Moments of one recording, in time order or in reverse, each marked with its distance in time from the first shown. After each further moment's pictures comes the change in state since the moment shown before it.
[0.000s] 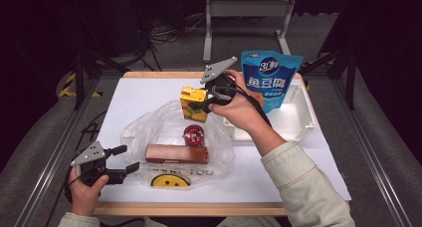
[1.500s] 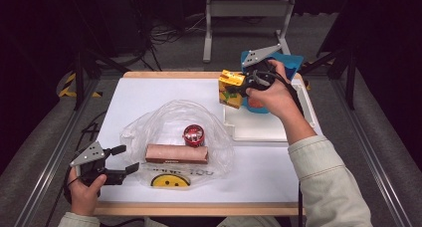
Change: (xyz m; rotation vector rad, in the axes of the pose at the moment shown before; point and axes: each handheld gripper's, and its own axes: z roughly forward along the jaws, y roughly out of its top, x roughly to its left) left arm 0.001 -0.001 -0.001 -0.004 0.001 0.013; right arm -0.057 -0.045 -0.066 0.009 -0.145 0.099
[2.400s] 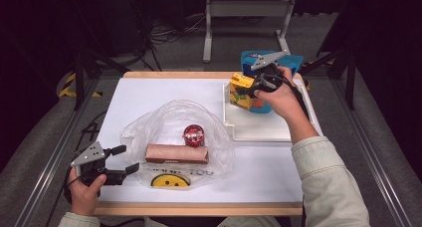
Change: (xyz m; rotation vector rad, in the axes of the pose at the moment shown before) left arm 0.000 0.000 0.000 0.003 -0.001 0.000; right arm -0.024 -0.036 0.007 0.041 -0.058 0.060
